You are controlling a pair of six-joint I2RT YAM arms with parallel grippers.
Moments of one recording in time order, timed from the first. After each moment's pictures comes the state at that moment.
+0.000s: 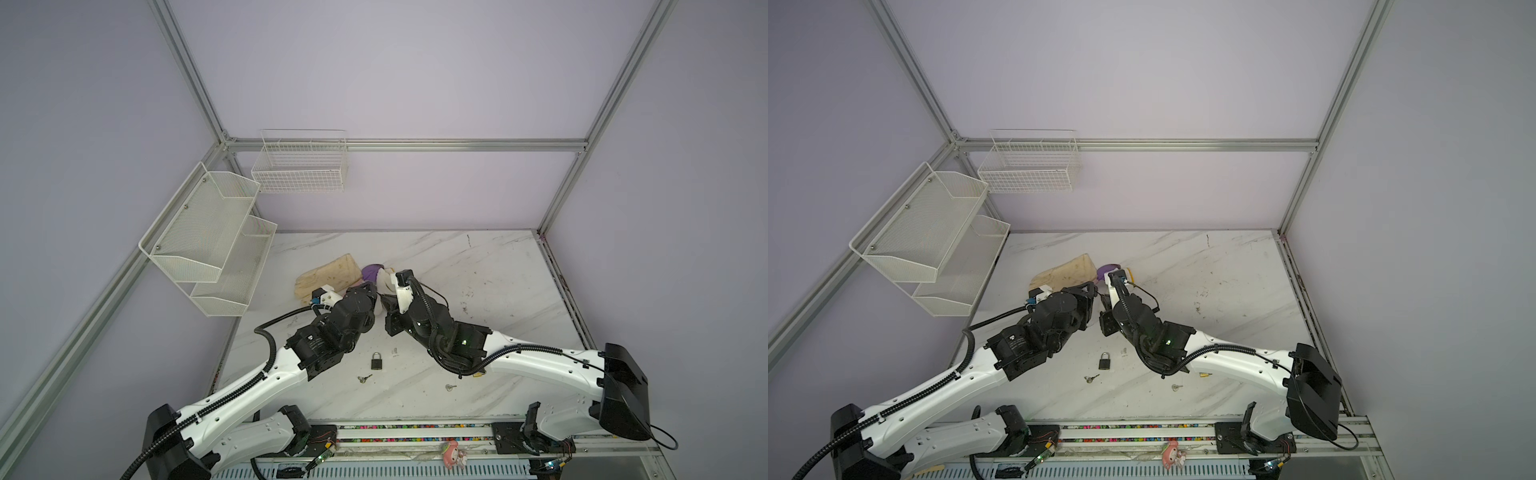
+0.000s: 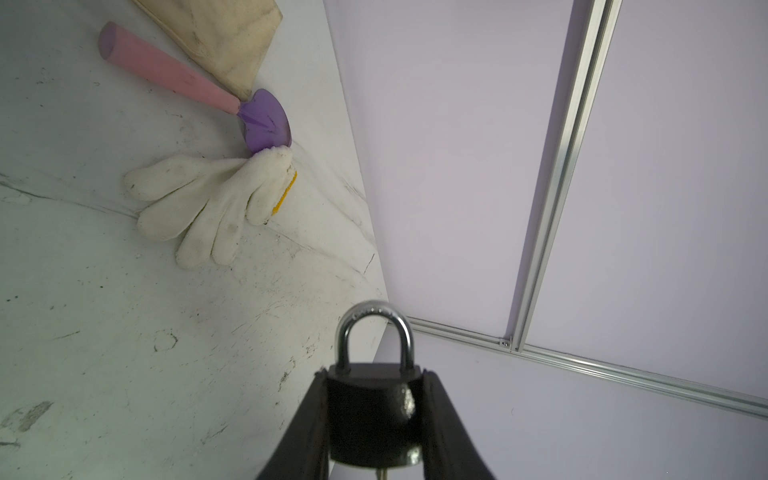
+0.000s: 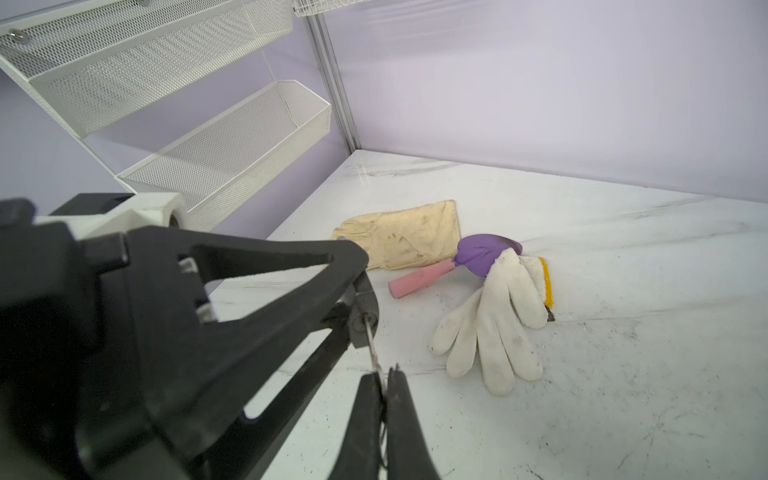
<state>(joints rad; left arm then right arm) -0.83 1.03 0.89 -0.30 -0.54 -1.74 1.14 1.44 1.08 0.06 0.39 0.40</state>
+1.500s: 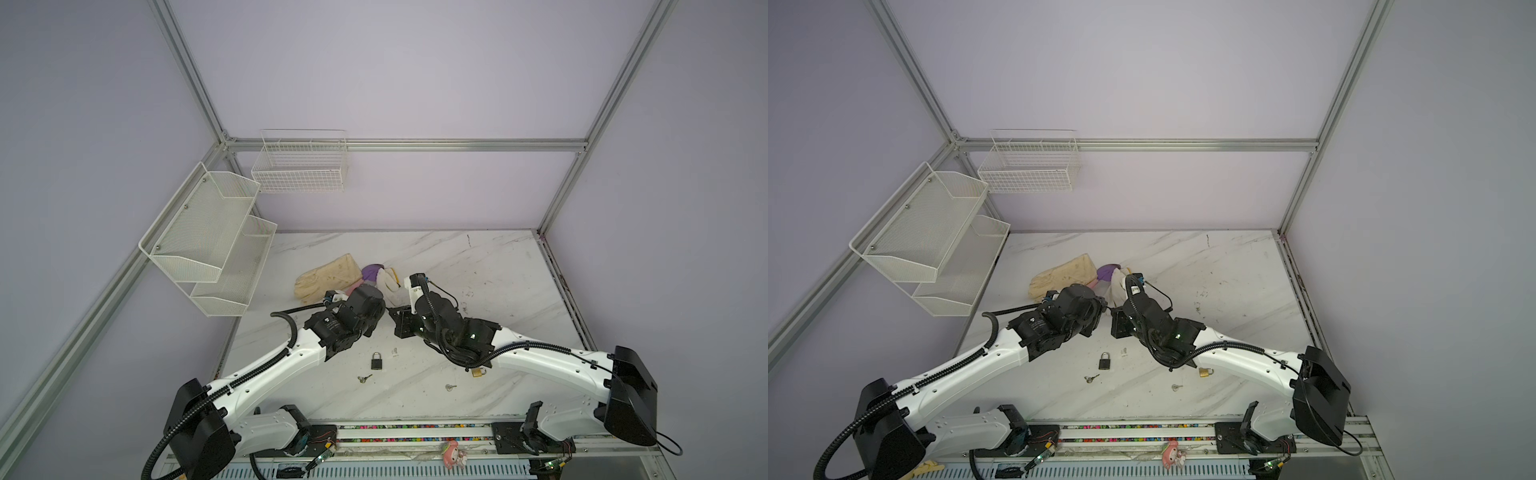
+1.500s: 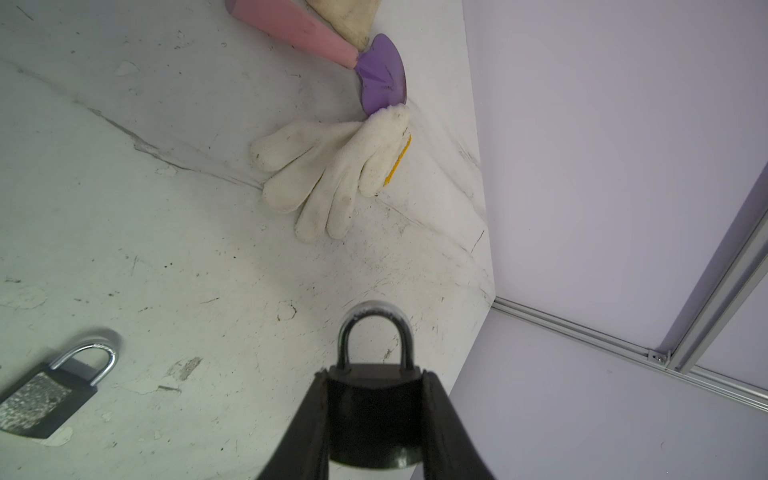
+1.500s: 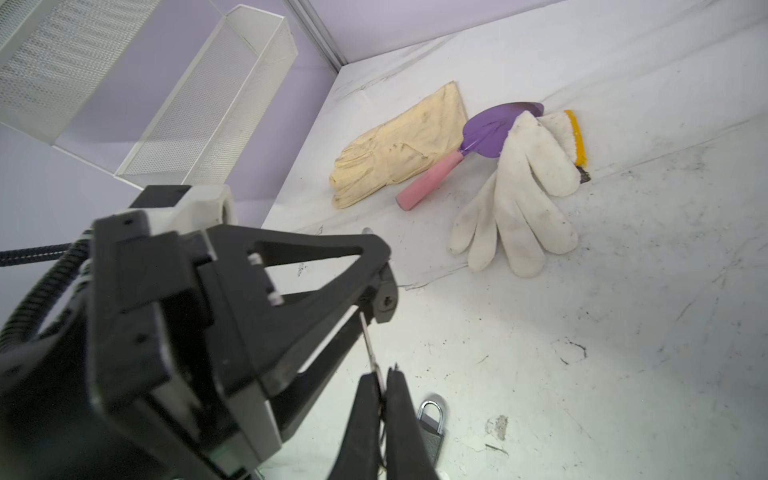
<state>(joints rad) -0.74 1.21 0.96 -0.48 -0.34 -1.73 1.03 1.39 1.01 -0.11 0.18 0.74</state>
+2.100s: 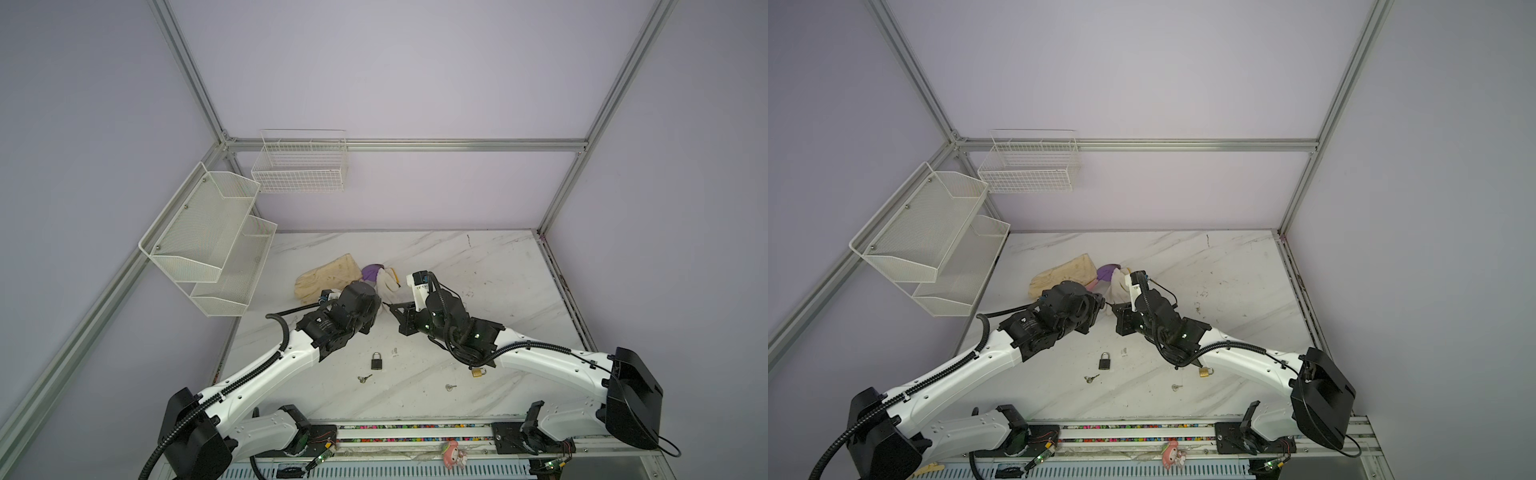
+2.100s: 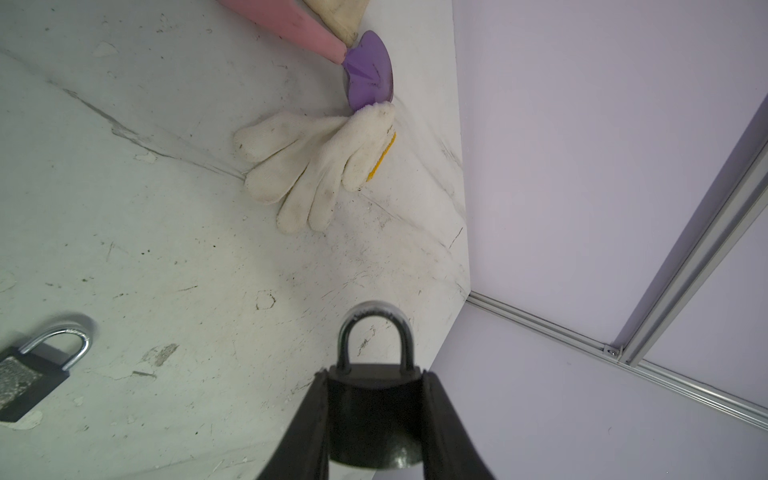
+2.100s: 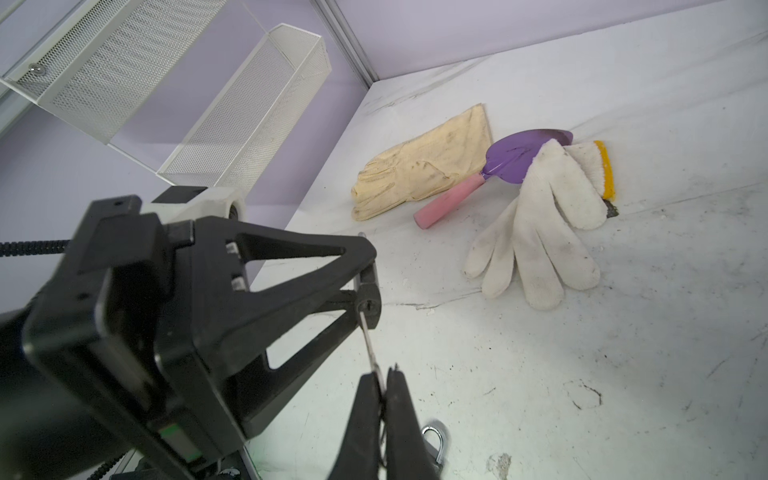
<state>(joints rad) -0.69 1.16 0.95 -0.47 -0.28 -1.76 0.98 1.37 0.93 0.06 0.06 0.64</state>
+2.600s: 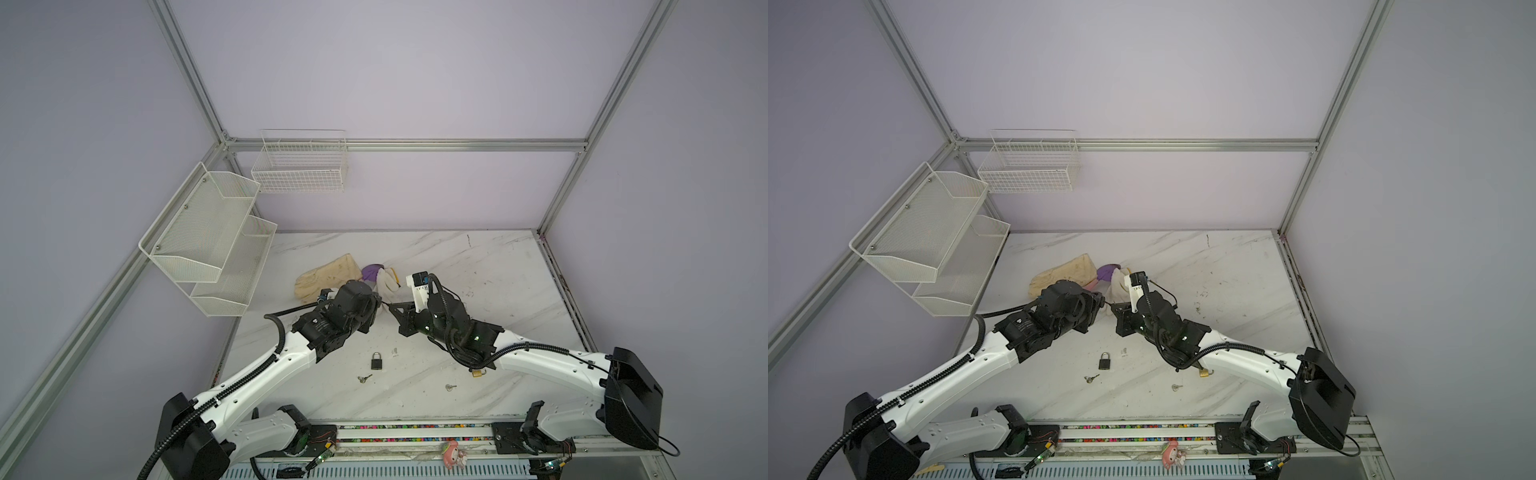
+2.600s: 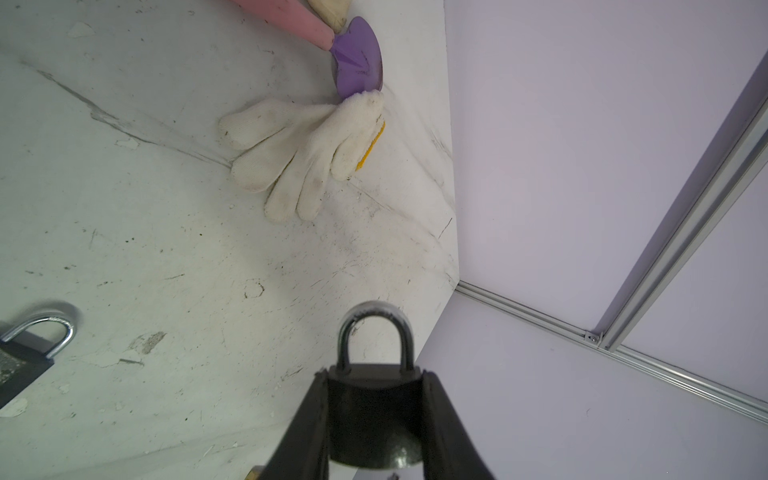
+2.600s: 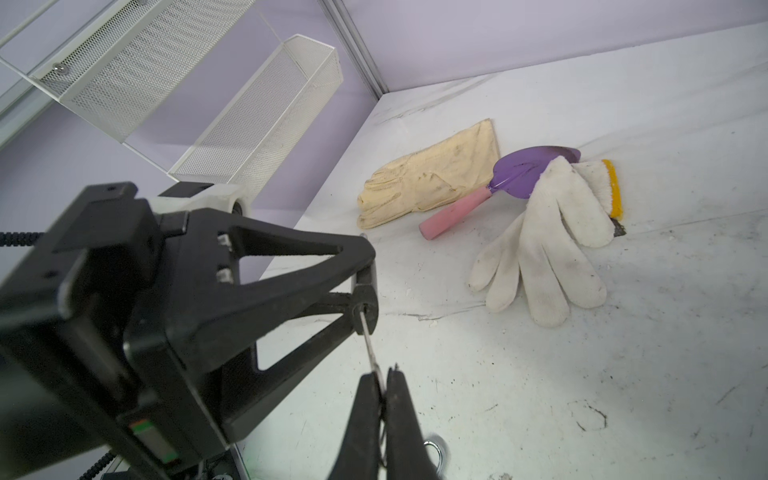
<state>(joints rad) -0.68 1.14 0.95 -0.46 -0.24 -1.76 0.98 1.38 0.90 0.13 0.07 0.61</state>
